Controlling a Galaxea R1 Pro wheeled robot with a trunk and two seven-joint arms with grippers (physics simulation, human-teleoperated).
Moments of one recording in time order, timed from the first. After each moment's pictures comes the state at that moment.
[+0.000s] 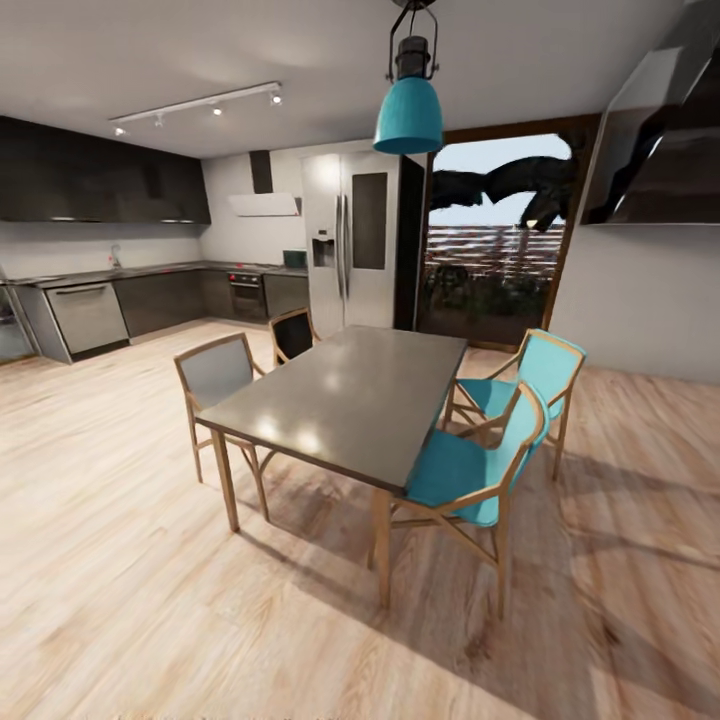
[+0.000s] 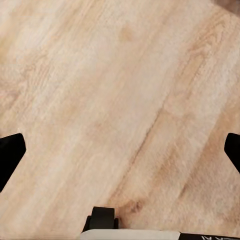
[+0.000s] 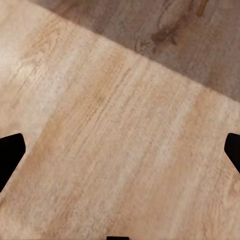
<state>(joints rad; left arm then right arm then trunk) 0.05 -0.03 0.09 -0.68 0.00 -0.01 0.01 -0.11 -0.02 0.01 -0.43 0.04 -0.15 0.00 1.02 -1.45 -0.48</state>
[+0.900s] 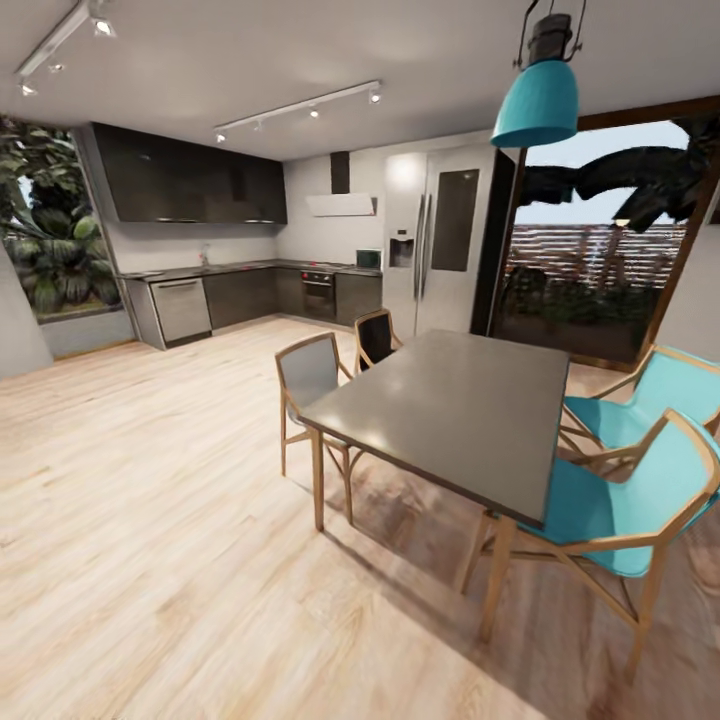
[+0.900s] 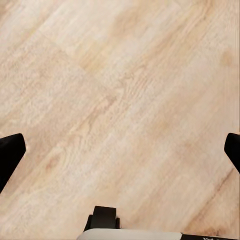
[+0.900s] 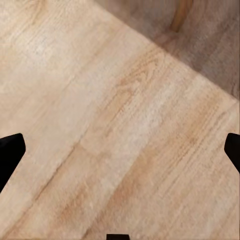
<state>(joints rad) 0.05 -0.03 0.11 -0.68 0.00 -0.01 0.01 -0.11 -0.02 0.01 -0.42 0.04 -0.15 -0.01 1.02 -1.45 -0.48</state>
